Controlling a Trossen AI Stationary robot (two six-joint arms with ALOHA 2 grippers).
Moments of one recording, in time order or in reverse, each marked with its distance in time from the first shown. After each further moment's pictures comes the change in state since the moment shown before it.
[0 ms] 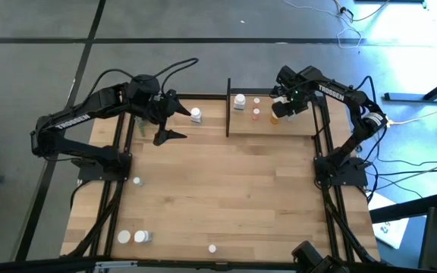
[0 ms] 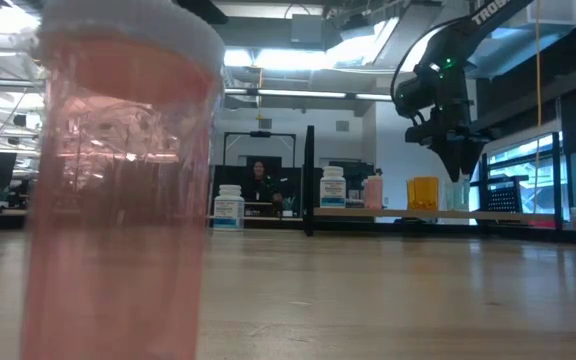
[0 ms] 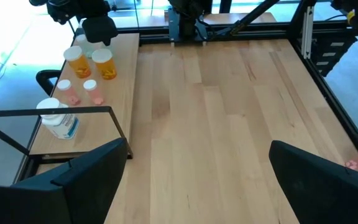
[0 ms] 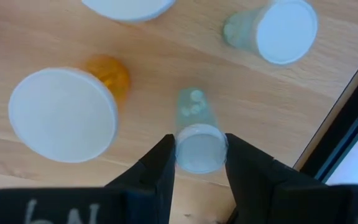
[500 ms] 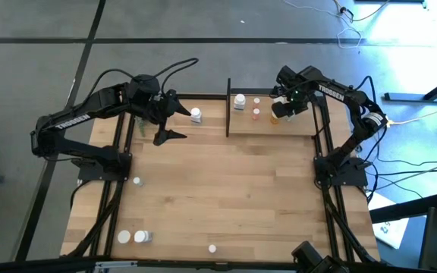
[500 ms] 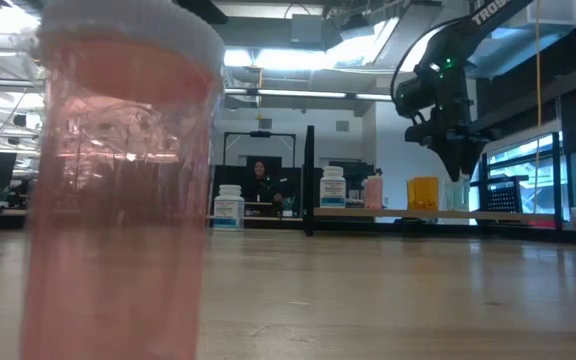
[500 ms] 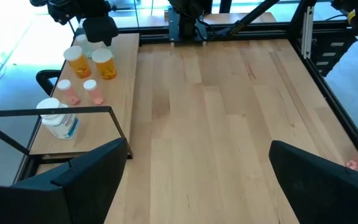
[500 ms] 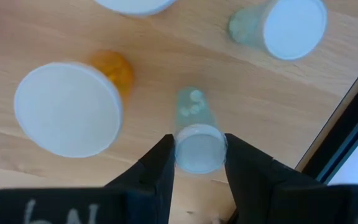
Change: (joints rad) left arm 0.000 0.000 0.000 0.000 0.000 0.000; right arm 0.000 0.000 0.000 -0.005 -0.018 -0.002
